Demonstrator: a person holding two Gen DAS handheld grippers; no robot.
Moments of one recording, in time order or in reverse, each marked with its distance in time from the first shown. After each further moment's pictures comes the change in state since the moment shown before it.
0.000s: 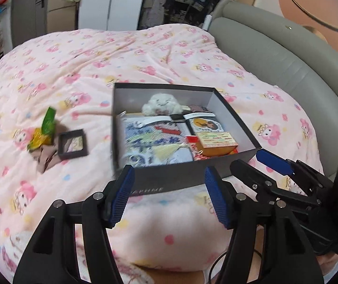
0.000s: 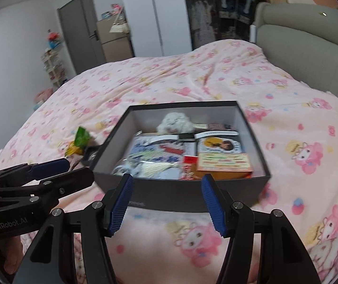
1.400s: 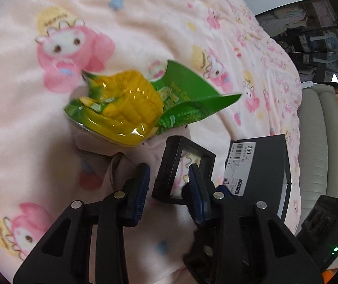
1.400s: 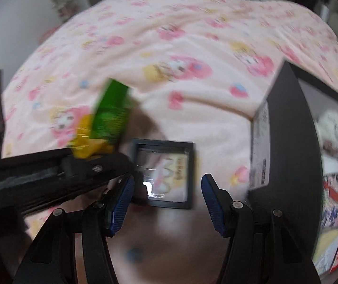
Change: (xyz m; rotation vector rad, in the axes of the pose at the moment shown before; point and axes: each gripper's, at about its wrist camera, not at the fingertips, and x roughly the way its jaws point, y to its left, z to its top) left arm 0.163 0.289 0.028 -0.798 0.269 -0.069; right arm 0.268 0.201 0.040 -0.117 0.401 0.040
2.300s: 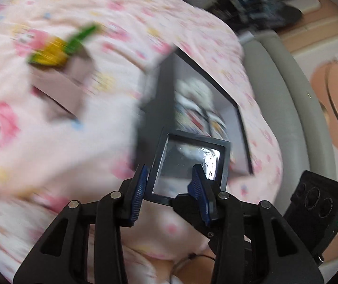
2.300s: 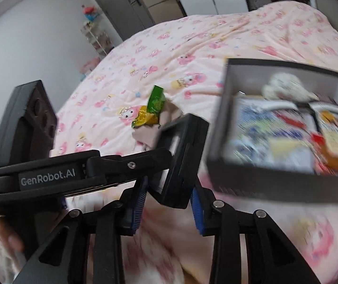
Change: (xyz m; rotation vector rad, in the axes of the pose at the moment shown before) left arm -0.075 -0.088 -0.175 0.356 0.030 -0.207; right arm -0.162 -0.077 -0.130 0.055 -0.178 0.330
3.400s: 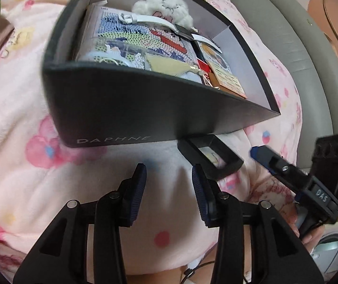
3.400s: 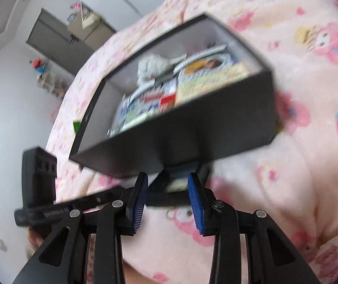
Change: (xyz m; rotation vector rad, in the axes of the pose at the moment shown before) left arm 0.120 -0.034 -0.028 0.195 0.259 0.066; right arm -0.065 -0.186 -0.046 0.403 -0.082 -0.081
